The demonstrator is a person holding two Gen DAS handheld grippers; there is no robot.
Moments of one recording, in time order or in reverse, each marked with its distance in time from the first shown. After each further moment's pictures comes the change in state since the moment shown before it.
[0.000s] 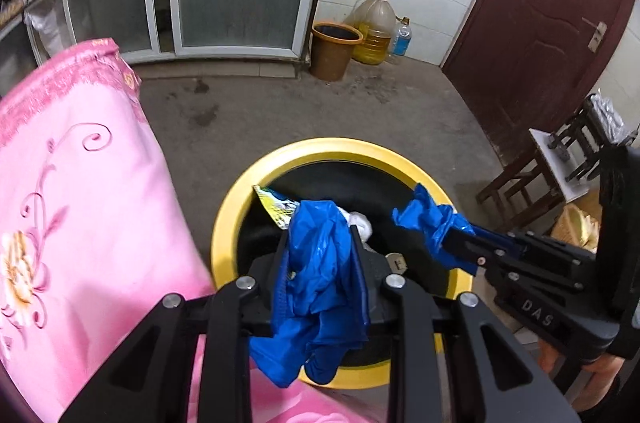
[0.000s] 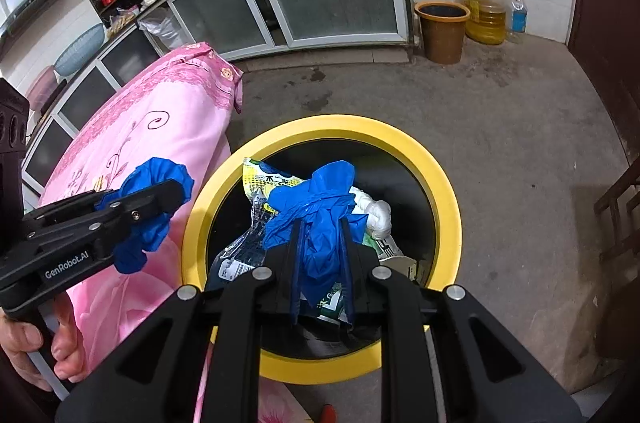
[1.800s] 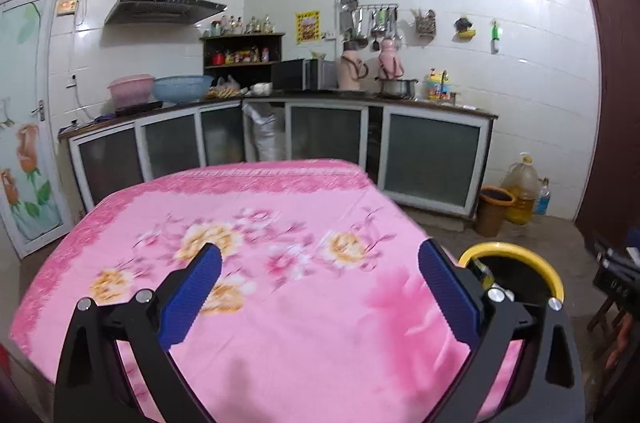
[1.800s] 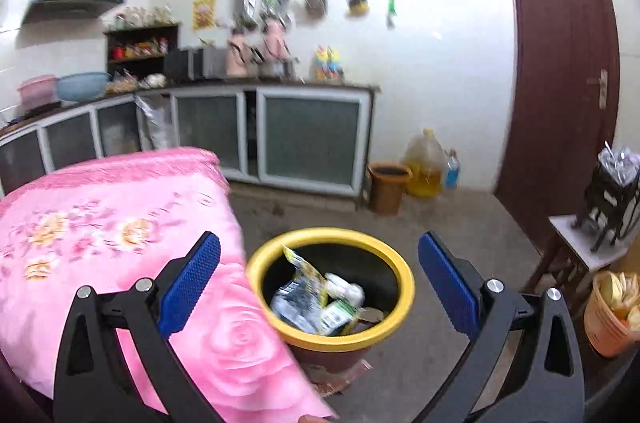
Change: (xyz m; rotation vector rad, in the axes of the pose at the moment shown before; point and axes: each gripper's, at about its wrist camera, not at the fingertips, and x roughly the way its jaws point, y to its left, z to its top) left arm -0.321 0.070 -0.222 -0.226 -0.622 0.615; right arm -0.180 0.166 -0.133 -0.212 -0.622 -0.256
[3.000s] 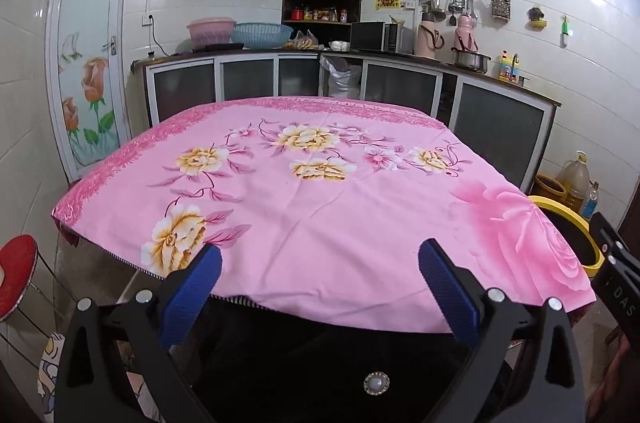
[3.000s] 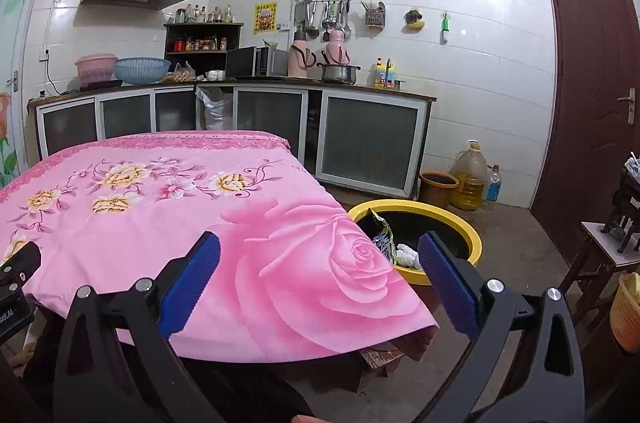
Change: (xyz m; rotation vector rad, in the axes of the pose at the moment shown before) left arm -0.058 0.058 -0.116 -0.150 0.113 0.214; right arm -0.073 0.092 -0.092 -0.076 -0.020 0.137
